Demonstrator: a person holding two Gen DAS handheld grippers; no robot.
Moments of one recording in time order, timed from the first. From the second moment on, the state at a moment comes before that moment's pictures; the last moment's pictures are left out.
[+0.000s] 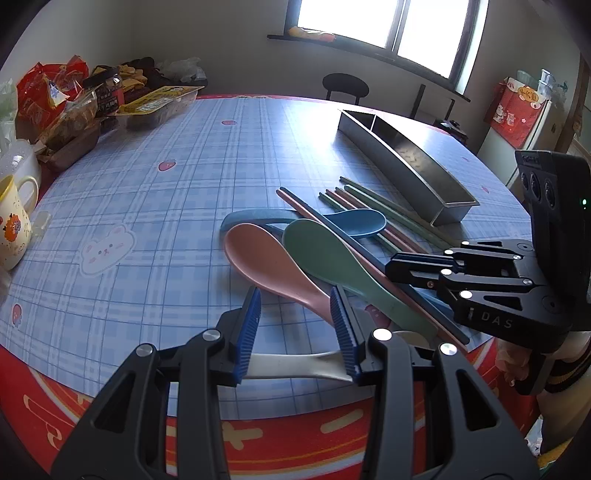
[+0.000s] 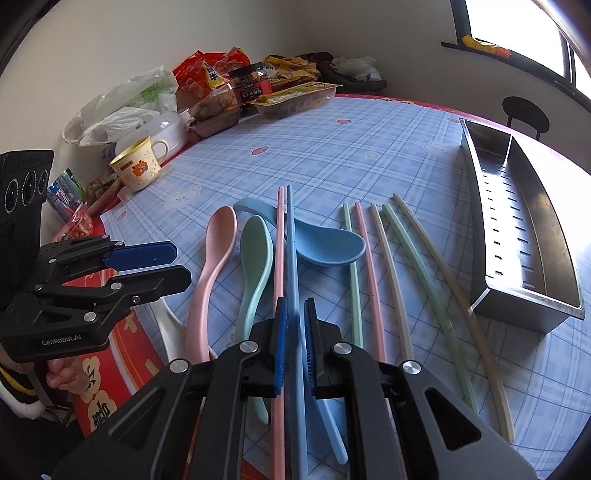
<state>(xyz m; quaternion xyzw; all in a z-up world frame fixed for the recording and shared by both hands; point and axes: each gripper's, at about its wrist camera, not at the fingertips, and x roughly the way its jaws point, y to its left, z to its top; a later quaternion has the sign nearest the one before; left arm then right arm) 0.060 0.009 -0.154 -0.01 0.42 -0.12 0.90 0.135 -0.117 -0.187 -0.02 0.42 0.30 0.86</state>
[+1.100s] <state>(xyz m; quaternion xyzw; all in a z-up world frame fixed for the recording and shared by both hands) 0.079 -0.011 -0.169 -0.04 0.47 -0.15 0.87 0.134 -0.128 -0.190 0.01 0.42 0.30 0.86</state>
